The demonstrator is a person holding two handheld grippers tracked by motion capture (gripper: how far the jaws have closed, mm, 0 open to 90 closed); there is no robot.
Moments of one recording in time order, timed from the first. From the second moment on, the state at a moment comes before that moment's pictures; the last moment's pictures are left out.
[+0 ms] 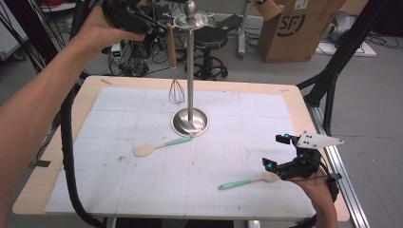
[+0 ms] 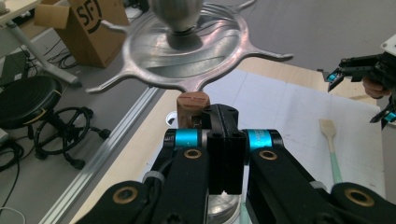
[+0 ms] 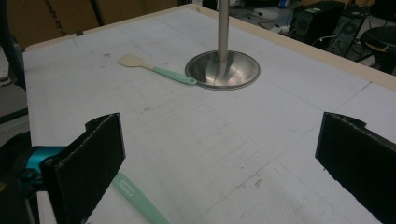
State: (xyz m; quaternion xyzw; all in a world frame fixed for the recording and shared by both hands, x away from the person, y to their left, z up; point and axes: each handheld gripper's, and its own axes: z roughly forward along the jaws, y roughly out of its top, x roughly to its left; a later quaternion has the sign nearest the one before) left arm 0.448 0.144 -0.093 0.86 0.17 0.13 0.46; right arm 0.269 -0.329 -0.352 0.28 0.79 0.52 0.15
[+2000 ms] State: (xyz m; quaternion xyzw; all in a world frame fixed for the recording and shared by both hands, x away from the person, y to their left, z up) left arm 0.396 0.115 -0.074 0.87 0.16 0.15 0.44; right arm 0.267 -0.323 -0.352 0.27 0.79 0.53 0.15
